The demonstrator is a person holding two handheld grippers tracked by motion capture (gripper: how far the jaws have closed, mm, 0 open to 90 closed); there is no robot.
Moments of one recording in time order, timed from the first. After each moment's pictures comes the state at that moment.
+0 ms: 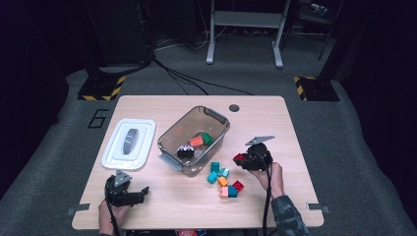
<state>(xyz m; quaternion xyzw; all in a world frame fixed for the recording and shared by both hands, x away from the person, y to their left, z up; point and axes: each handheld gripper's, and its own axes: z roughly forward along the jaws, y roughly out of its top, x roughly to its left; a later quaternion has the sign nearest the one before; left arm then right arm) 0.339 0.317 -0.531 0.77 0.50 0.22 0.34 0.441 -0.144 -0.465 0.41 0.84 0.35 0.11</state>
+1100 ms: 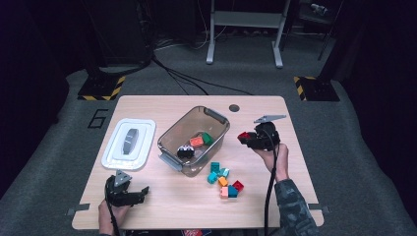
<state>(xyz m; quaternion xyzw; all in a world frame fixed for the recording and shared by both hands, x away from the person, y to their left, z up) 0.339 0.317 -0.531 0.77 0.50 0.22 0.34 0.470 -0.157 -0.405 0.43 0.80 0.39 0.13</state>
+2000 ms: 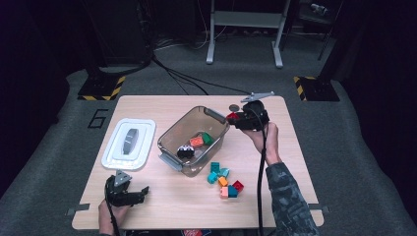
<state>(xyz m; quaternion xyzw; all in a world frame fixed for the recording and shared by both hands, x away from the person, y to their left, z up) 0.339 0.318 -0.531 0.77 0.49 0.22 0.34 0.497 -0.114 -0.346 0.38 0.81 0.41 0.16</state>
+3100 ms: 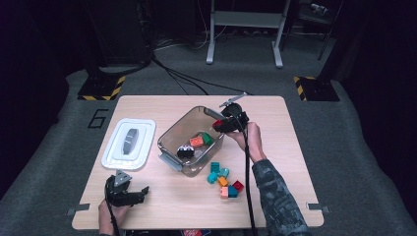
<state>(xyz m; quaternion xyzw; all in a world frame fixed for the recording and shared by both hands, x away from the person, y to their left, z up) 0.339 0.318 -0.531 0.77 0.50 0.22 0.34 0.523 -0.065 -0.379 0.37 0.86 0.34 0.12</state>
